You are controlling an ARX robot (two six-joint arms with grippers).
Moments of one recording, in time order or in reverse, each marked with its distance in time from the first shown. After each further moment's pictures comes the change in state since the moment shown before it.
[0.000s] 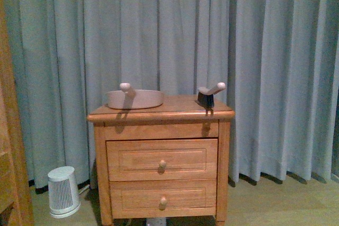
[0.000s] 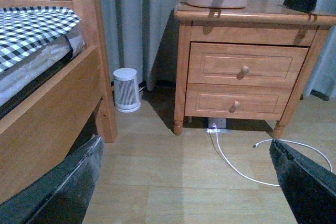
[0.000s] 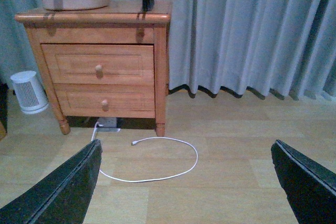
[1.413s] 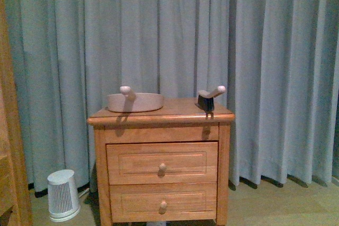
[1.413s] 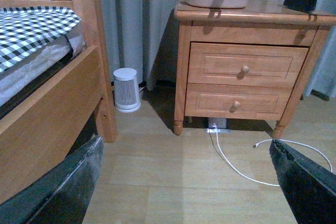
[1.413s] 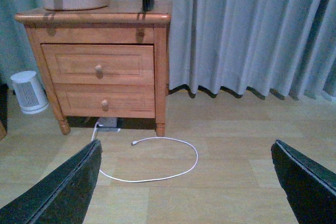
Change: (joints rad) left arm 0.000 0.000 0.000 0.000 0.000 0.000; right arm 0.000 0.000 0.000 0.000 0.000 0.000
